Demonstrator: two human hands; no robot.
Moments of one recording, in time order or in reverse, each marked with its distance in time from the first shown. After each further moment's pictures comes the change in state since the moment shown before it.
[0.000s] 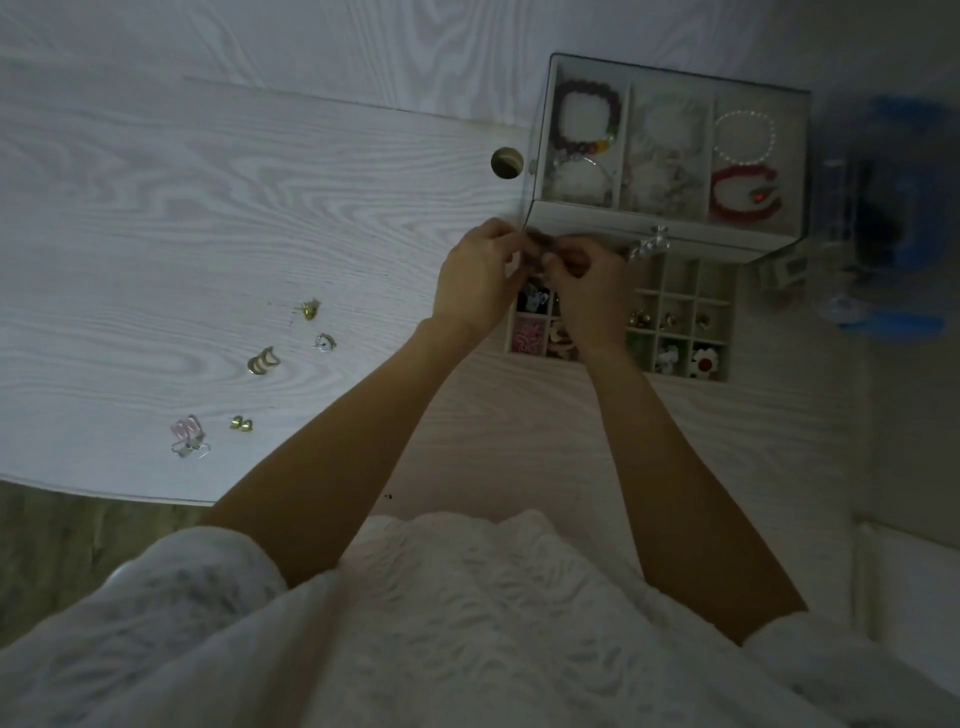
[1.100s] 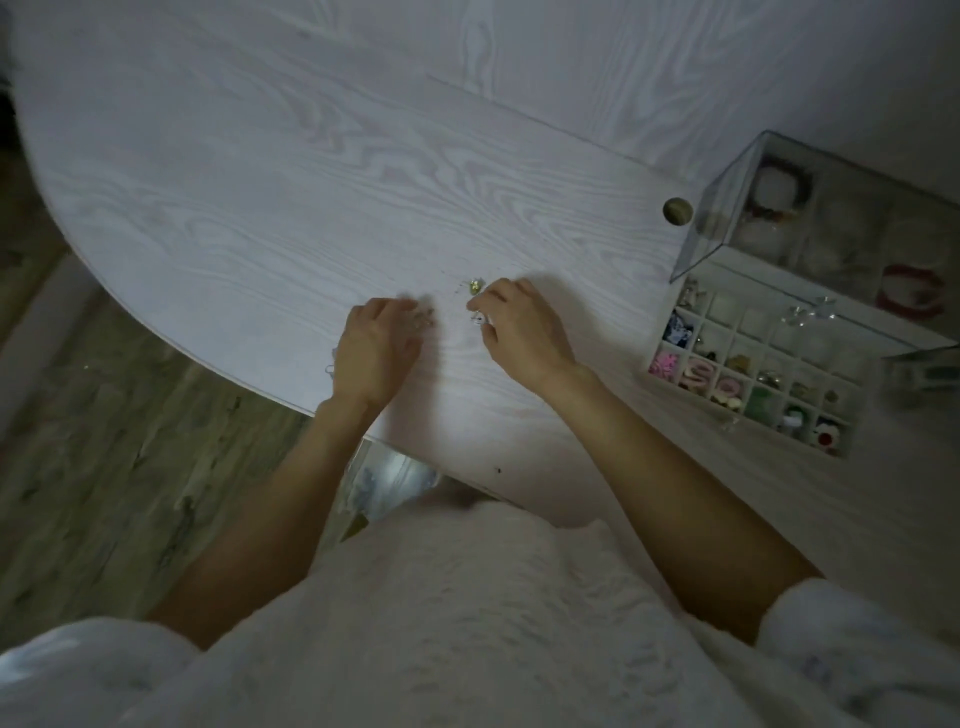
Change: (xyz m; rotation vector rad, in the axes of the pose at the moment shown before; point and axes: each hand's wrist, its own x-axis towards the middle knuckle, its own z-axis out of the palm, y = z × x) left_hand -0.181 -0.139 -0.129 0.236 0.134 -0.470; right_hand -0.094 -0.079 0.128 -0.553 -0.646 -0.731
